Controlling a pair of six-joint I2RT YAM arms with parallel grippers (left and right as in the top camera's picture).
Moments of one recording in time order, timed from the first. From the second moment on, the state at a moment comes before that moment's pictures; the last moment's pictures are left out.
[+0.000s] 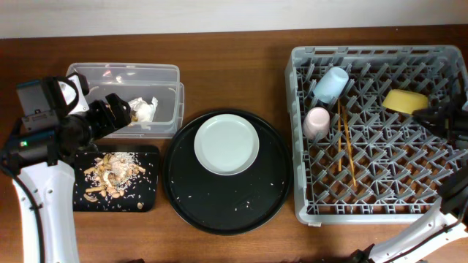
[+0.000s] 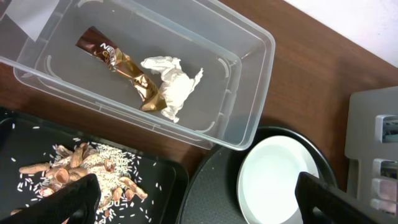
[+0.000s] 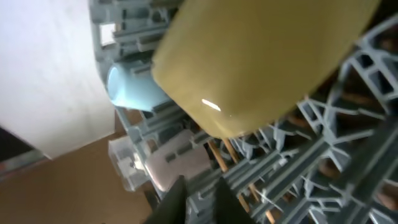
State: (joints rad) left arm 0.26 1.34 1.34 -0.92 0.27 -0.22; right arm -0.81 2.18 1.85 -1.38 -0.91 -0.04
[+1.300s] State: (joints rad) left arm 0.26 1.34 1.34 -0.92 0.27 -0.22; right arm 0.54 2.28 1.79 -1.11 0.05 0.29
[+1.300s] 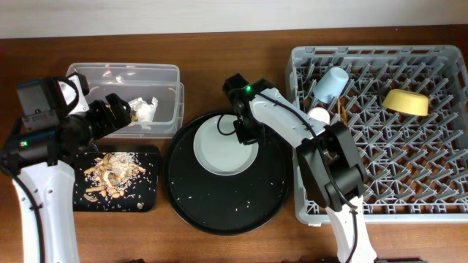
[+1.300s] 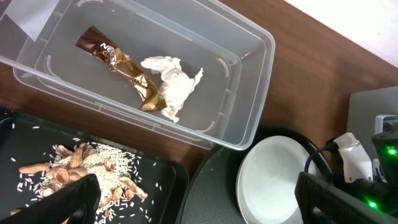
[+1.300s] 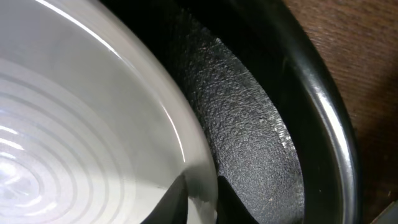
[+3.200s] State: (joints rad) left arm 0.26 1.34 1.34 -0.92 0.27 -0.22; right arm 0.05 1.88 1.82 -1.23 0.92 -0.21
